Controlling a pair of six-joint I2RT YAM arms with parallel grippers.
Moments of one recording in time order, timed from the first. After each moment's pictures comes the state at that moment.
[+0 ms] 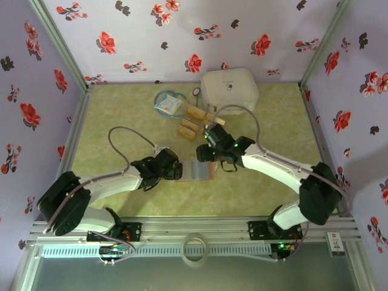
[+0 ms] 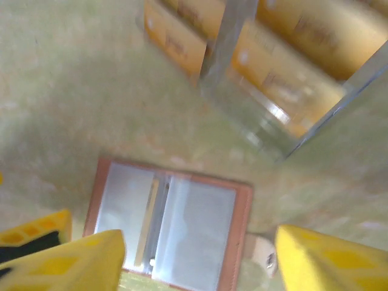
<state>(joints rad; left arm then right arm) -0.86 1.32 0.67 -0.35 -0.35 -0.67 0.79 1.42 1.11 -0.60 0.12 0.50</state>
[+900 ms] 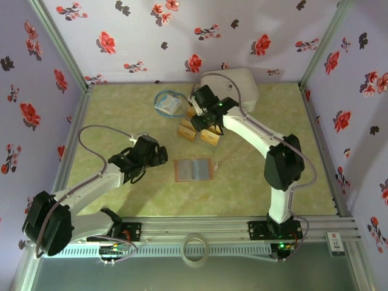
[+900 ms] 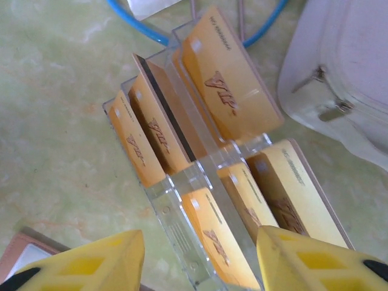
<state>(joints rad) -0.64 1.17 0.70 -0.45 -0.31 -0.72 0.67 1.93 1.74 -0.83 0.10 0.00</state>
